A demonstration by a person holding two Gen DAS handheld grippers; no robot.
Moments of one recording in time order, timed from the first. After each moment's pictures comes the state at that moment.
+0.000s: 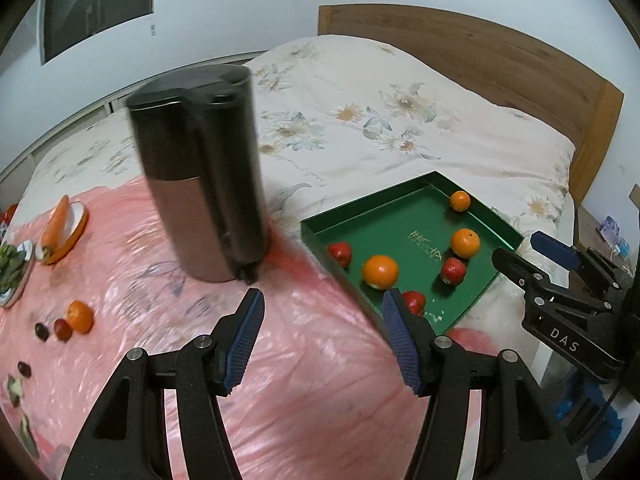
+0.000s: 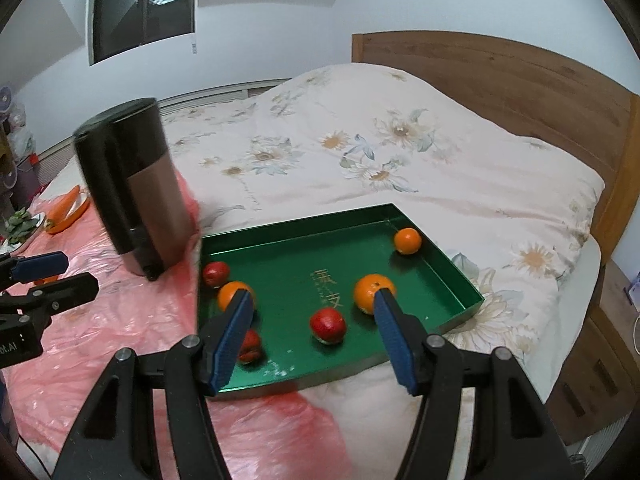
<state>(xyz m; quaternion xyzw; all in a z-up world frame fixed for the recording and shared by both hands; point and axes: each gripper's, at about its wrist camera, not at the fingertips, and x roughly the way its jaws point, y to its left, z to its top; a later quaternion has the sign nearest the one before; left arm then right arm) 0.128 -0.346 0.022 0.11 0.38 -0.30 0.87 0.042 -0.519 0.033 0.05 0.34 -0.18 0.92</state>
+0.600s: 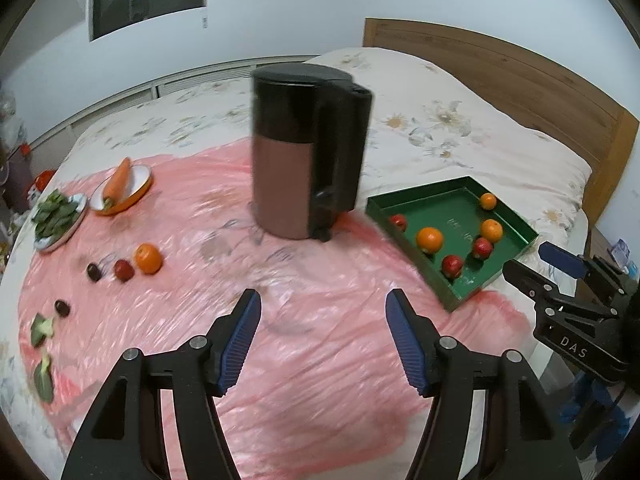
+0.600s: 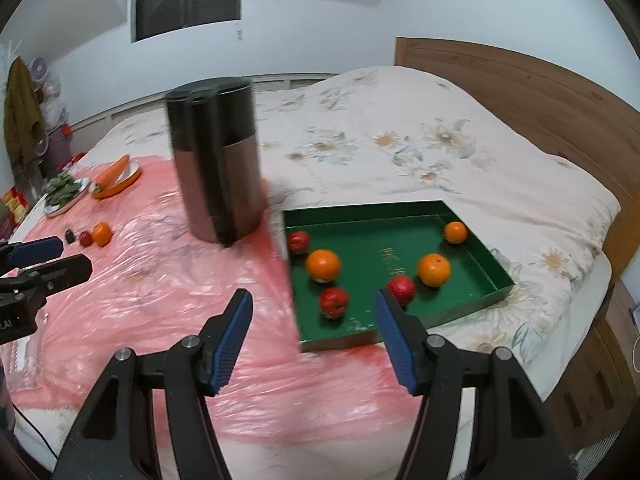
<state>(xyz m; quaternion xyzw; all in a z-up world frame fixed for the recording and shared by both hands) 0.092 -0.242 0.029 0.08 0.38 -0.24 0.89 0.019 -0.429 0.046 0.02 0.36 -0.12 0.93</state>
